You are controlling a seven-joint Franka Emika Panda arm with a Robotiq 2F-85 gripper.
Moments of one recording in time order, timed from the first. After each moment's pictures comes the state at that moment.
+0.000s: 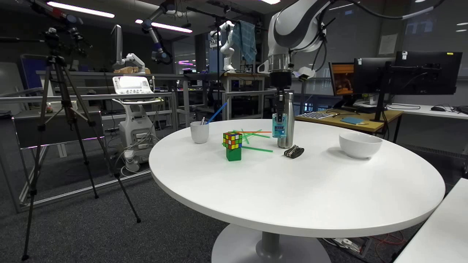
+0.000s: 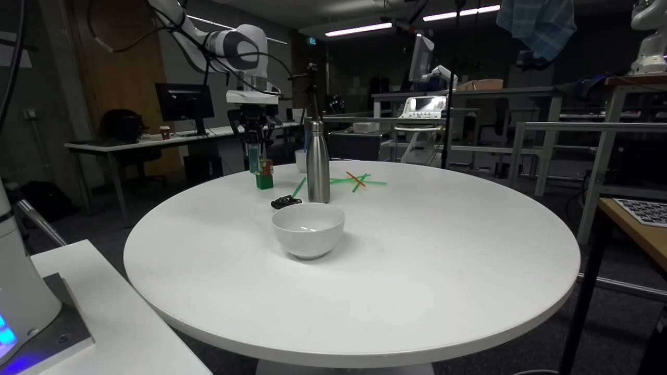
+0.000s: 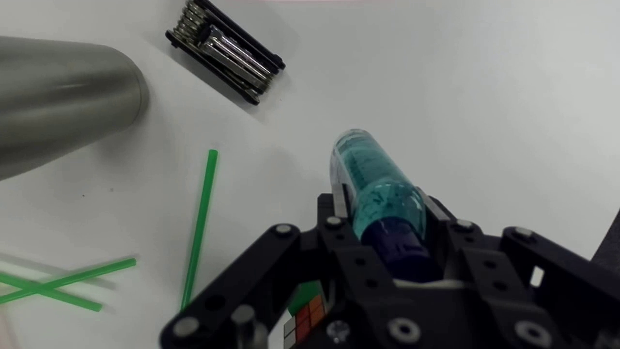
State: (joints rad) arm 0.08 0.27 0.14 -1.99 0.00 2.20 -0.62
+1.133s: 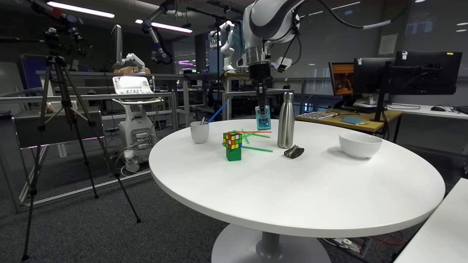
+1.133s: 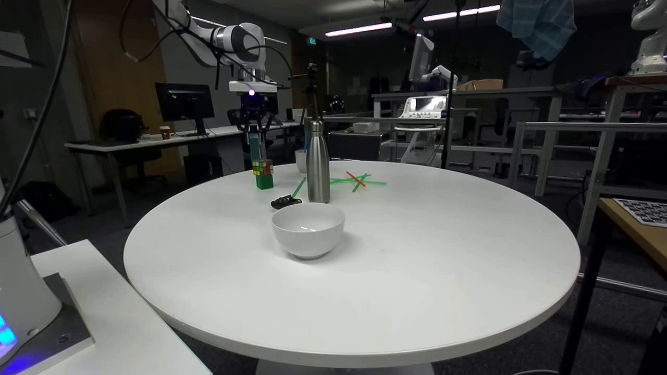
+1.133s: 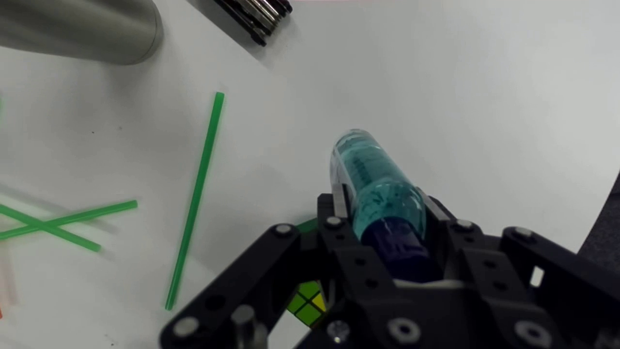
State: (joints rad) arm 0.15 0.43 0.17 -1.68 -0.10 1.99 -0.53
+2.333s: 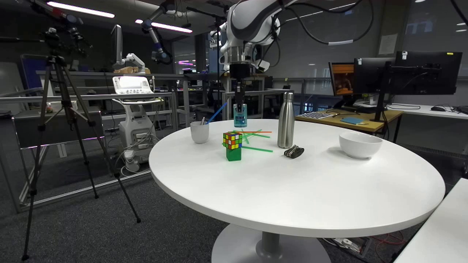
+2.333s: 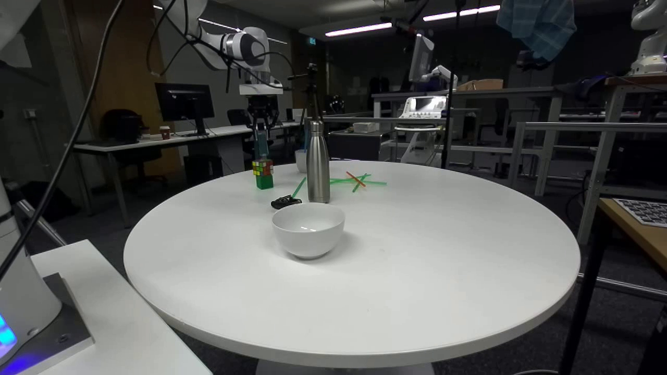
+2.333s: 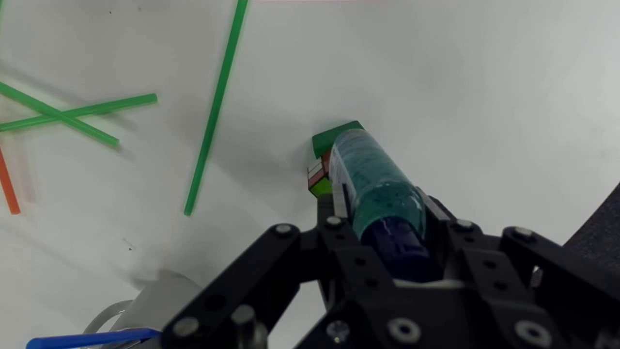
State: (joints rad) arm 0.19 0.62 0.18 -1.38 -0.11 1.99 -0.53
